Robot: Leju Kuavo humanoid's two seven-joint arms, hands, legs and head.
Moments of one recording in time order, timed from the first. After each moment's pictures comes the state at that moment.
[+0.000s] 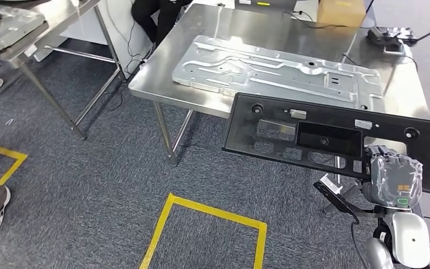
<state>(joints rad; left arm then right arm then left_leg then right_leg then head) -0.05 -0.16 0.77 -0.19 -1.21 -0.08 0.23 -0.14 -0.33 0.13 -1.67 1.33 -0.36 0.02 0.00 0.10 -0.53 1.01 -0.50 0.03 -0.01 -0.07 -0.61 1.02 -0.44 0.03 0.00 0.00</state>
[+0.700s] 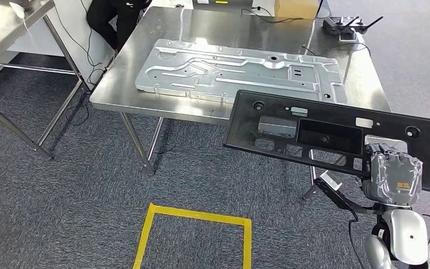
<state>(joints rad) -0.06 -0.17 0.78 -0.19 -1.19 -0.12 0.24 -0.16 -0.32 0.13 -1.65 1.35 -0.36 0.04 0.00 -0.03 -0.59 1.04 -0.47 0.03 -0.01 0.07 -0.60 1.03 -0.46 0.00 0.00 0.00</state>
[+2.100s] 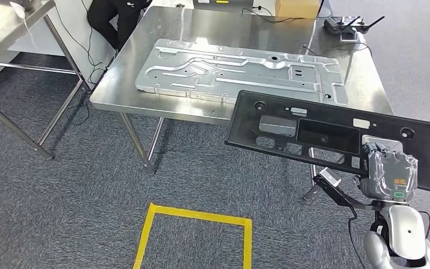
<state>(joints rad) -0.06 -0.17 0.79 -0.19 -1.21 -0.12 0.24 -0.17 -0.31 0.13 -1.62 1.32 -0.32 0.03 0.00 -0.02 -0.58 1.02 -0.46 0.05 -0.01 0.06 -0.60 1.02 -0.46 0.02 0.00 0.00</state>
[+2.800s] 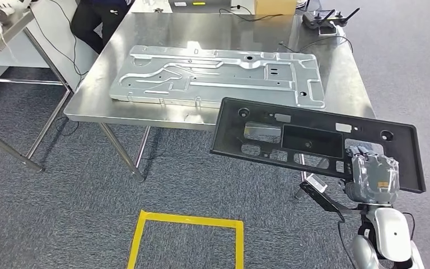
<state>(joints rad) -0.05 -0.17 0.79 -0.19 -1.24 -0.12 0.24 -0.17 -0.28 0.19 -1.63 1.31 -0.31 0.01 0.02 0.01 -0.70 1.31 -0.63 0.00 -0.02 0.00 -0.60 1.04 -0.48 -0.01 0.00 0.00</state>
